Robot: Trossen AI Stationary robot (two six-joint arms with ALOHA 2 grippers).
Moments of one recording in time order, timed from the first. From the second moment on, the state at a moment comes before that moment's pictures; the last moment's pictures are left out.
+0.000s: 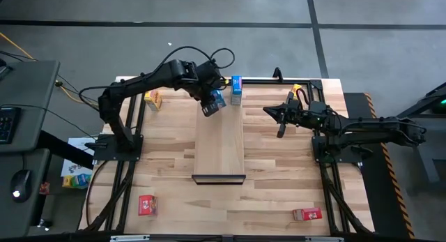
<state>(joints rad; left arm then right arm) 0.33 1.77 1.86 -1.23 -0.04 -0.10 -0.20 0.79 0.38 0.40 0.10 0.05</state>
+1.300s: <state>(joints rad) 0.33 1.78 1.86 -1.22 -0.06 -0.06 -0.20 0.79 0.38 0.41 0.10 0.07</state>
